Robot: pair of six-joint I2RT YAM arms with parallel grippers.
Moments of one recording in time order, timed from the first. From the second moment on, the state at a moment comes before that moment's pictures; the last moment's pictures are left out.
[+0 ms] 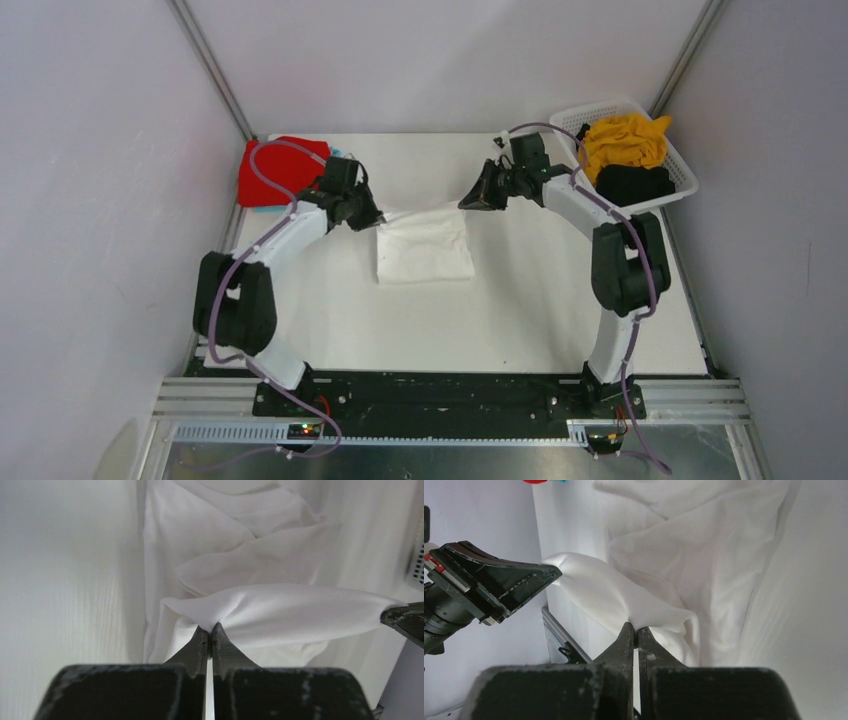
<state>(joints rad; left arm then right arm) -0.30 1.58 1.17 -0.43 0.09 -0.68 0.32 1.88 1.44 -0.34 -0.60 0.65</state>
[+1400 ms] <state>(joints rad) -0.31 1.89 1.45 -0.39 0.22 -0.68 0.36 1.99 1.49 -0.13 -0.65 0.67</state>
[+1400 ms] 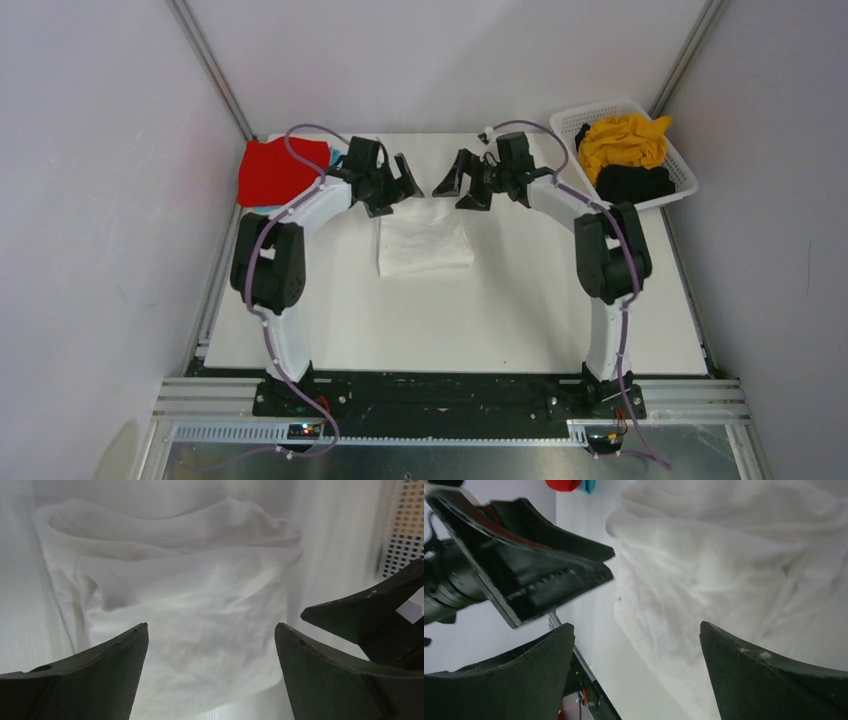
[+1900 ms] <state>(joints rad) -0.23 2.09 1.51 -0.35 0.19 -0.70 0.34 2.41 1.90 -0.24 -0.66 0.72</state>
